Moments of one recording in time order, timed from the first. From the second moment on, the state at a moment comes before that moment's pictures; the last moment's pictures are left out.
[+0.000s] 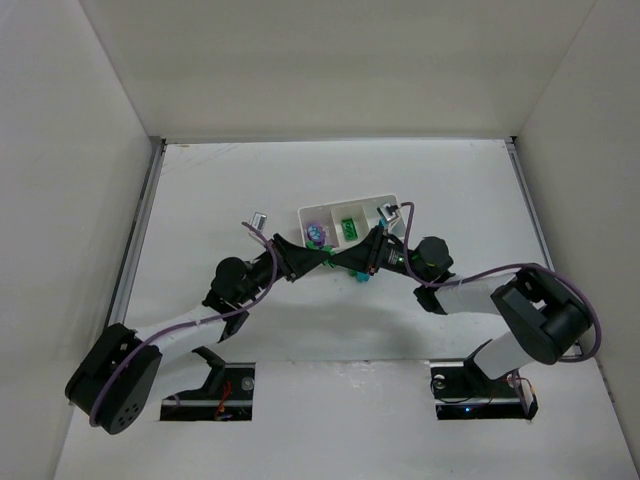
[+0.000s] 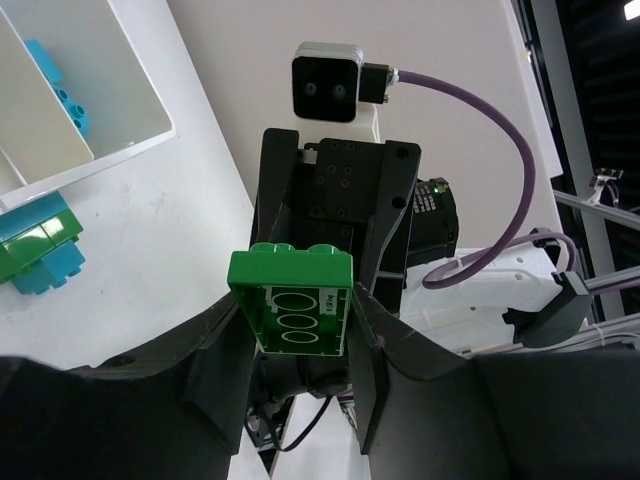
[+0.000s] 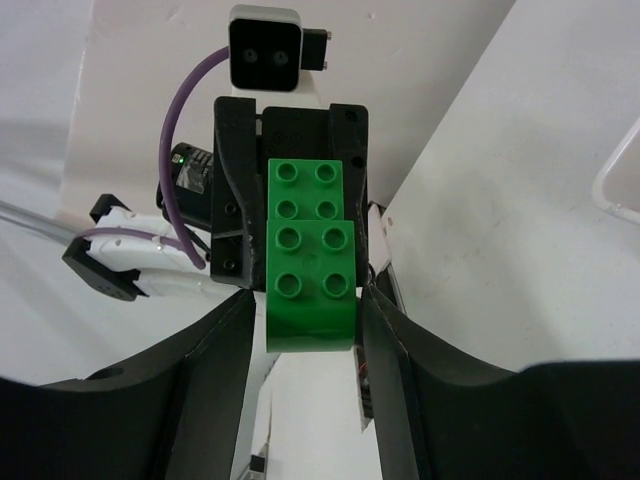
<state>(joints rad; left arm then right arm) -0.59 1.09 0.24 0.99 0.38 -1.24 0.63 1.50 0.46 1.26 -0.61 1.23</state>
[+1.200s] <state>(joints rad) -0.58 1.11 0.23 1.02 0.29 -1.23 0.60 1.51 0.44 1.27 -0.63 1.27</state>
